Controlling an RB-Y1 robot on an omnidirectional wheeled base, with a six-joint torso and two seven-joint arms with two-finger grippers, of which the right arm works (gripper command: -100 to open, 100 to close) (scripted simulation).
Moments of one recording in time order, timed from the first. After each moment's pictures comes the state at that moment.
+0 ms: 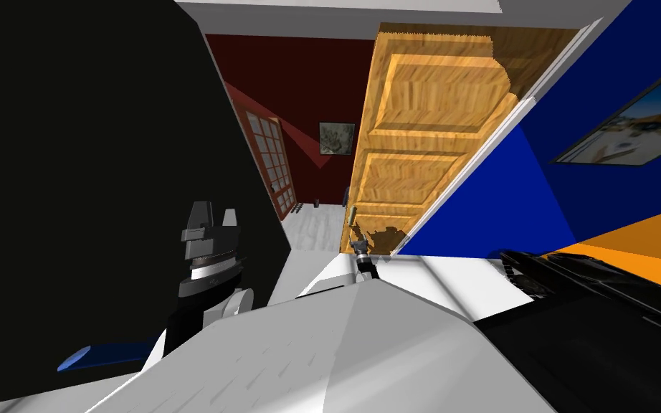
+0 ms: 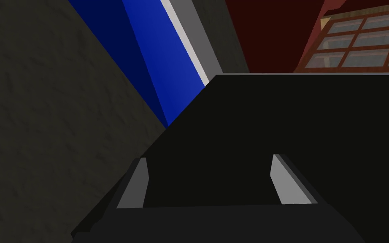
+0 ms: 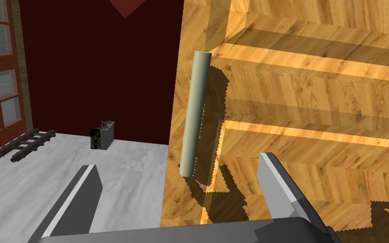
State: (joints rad) arm 0.15 -0.26 0.29 -1.16 -0.67 -0.80 -1.04
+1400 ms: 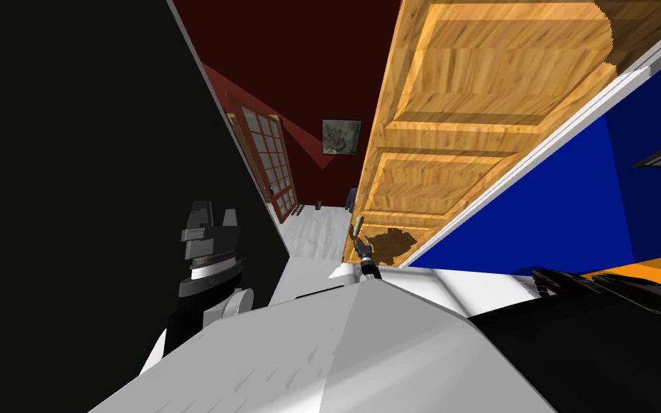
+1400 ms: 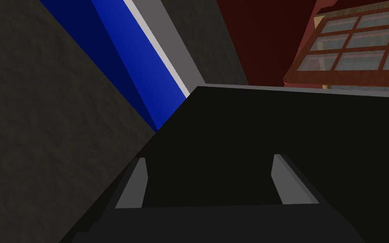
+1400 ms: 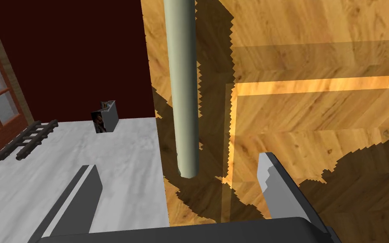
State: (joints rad) arm 0.05 -0.31 0.35 -0.89 -0.82 -0.85 -1.26
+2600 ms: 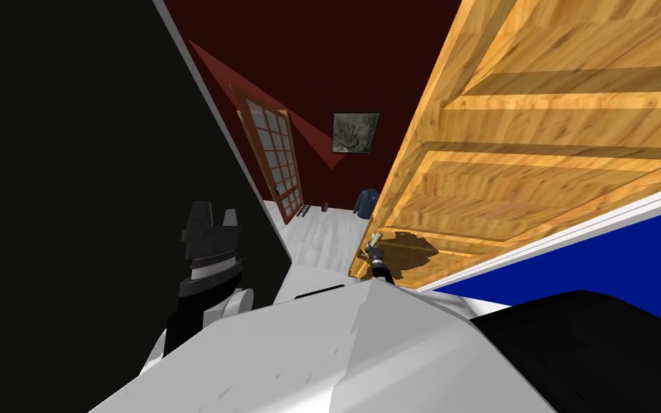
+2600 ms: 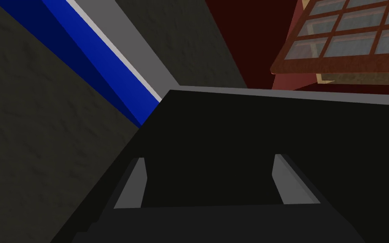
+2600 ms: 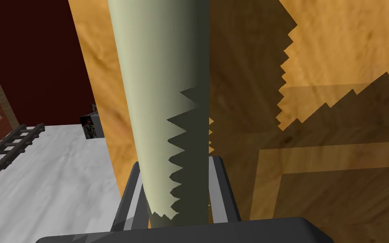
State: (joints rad) arm 0.08 -0.39 0.31 -0.83 -0.86 -0.89 -1.36
